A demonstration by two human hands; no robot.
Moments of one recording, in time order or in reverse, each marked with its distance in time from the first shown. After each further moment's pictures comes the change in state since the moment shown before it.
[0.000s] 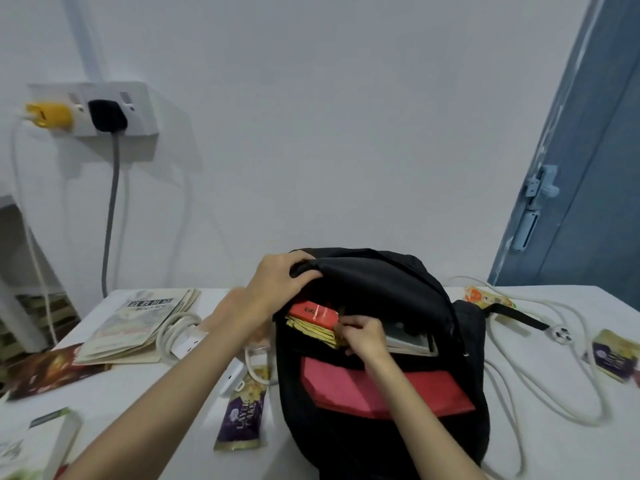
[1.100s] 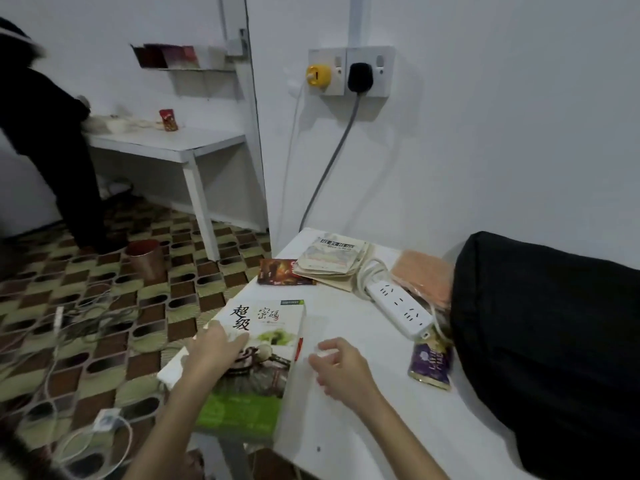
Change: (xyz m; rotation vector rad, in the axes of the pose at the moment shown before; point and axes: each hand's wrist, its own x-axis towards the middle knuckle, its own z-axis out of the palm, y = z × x) left_hand -0.308 -0.200 -0.199 0.341 0.062 -1.258; right_hand -0.203 0.018 0.230 -0.194 -0.668 -0.140
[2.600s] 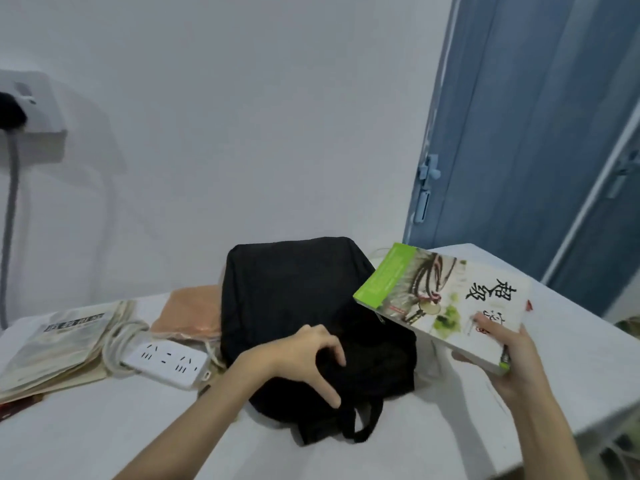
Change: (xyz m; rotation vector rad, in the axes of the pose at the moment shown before) left_hand -0.212 0.317 0.120 0.370 -0.948 1.556; right_hand -0.243 0.077 -0.329 0.828 1.122 -0.327
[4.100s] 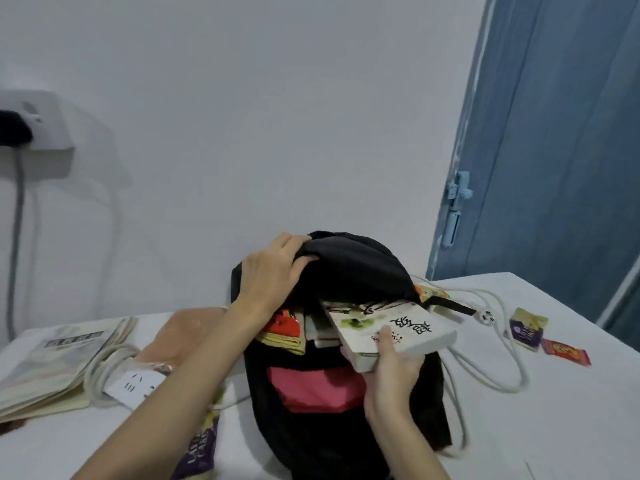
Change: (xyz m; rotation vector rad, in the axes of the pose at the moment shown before) left_hand 0.056 -0.016 -0.103 0.490 1.223 -0.042; right_hand 0.037 0.090 0.125 0.297 0.141 0.156
